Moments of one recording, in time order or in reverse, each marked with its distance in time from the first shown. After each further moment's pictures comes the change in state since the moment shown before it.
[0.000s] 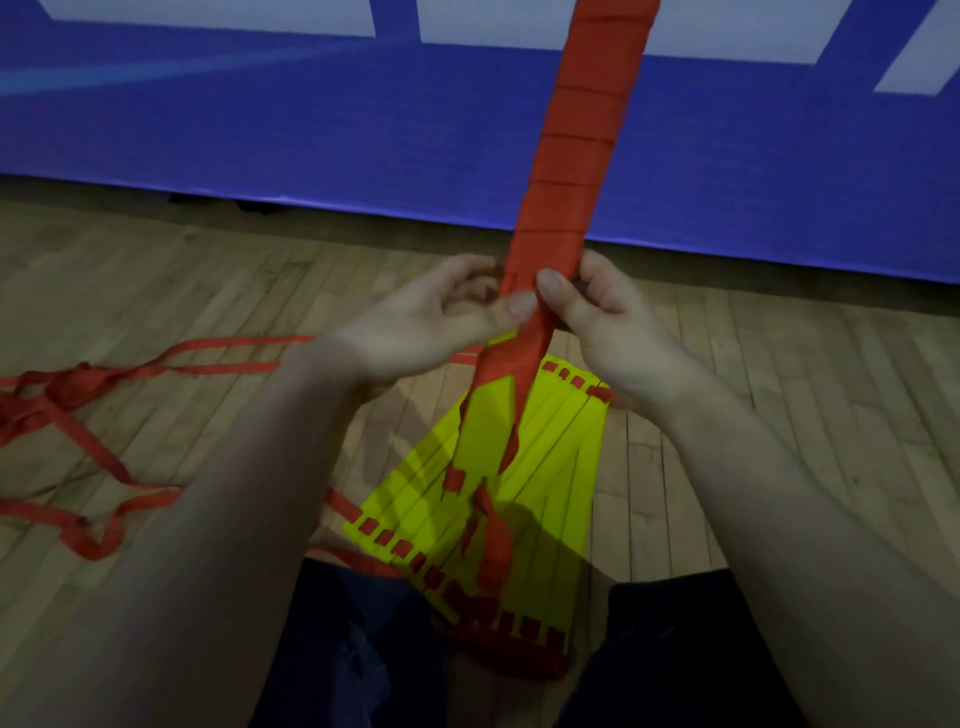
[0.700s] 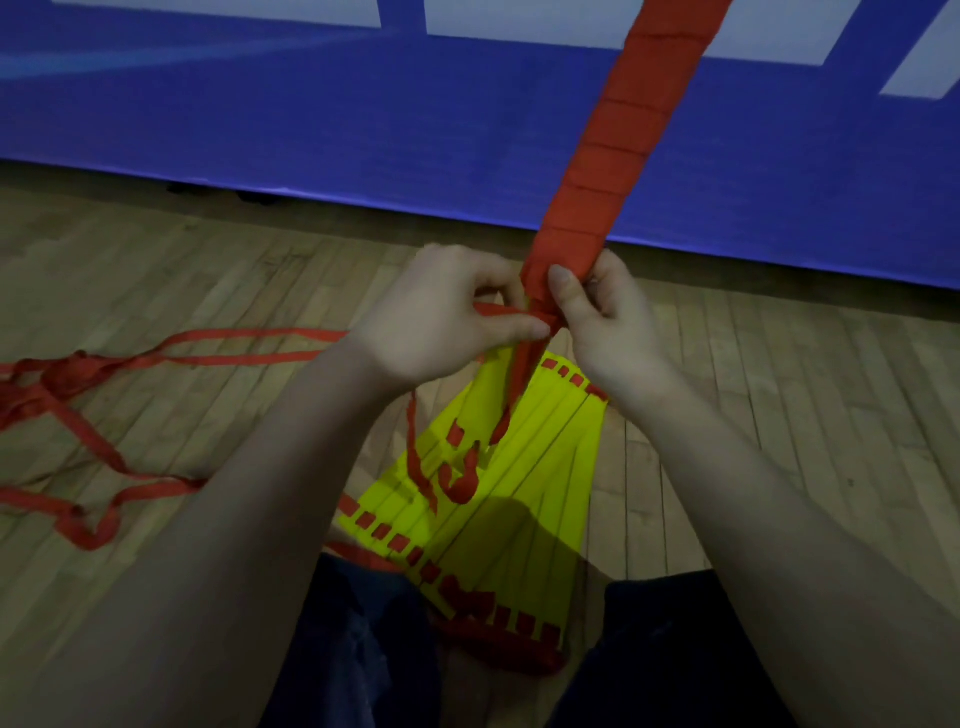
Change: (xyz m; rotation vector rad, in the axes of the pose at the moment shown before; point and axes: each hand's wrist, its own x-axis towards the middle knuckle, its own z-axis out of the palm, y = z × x) left_hand 0.002 0.008 0.004 0.726 0.228 0.432; right_hand 0.006 0.018 0.003 -0.189 0.218 -0.064
